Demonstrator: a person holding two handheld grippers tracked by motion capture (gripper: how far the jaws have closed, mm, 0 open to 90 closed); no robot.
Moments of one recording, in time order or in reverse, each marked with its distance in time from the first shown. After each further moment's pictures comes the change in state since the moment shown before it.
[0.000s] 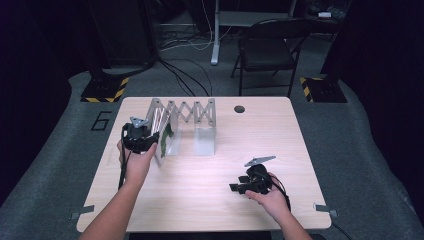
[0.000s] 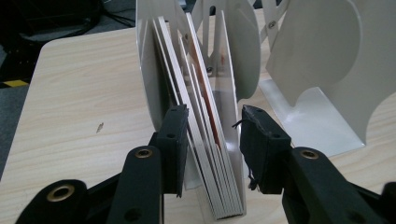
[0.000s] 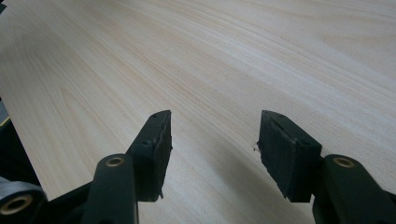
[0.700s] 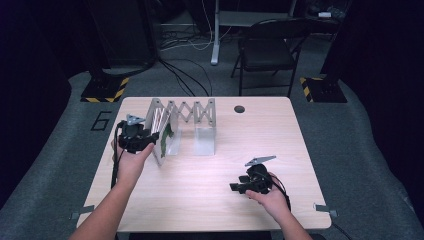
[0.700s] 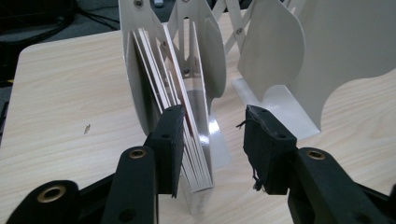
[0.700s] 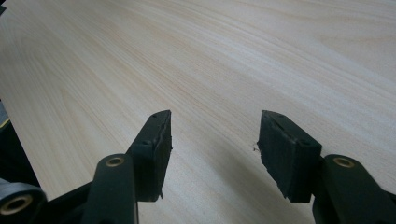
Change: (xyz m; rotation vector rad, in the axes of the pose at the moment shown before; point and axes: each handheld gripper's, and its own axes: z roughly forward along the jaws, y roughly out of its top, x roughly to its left) left arm 0.001 0.012 -0.029 0.019 -0.097 0.016; right arm -0.001 0.000 0.000 -0.007 0.000 0.001
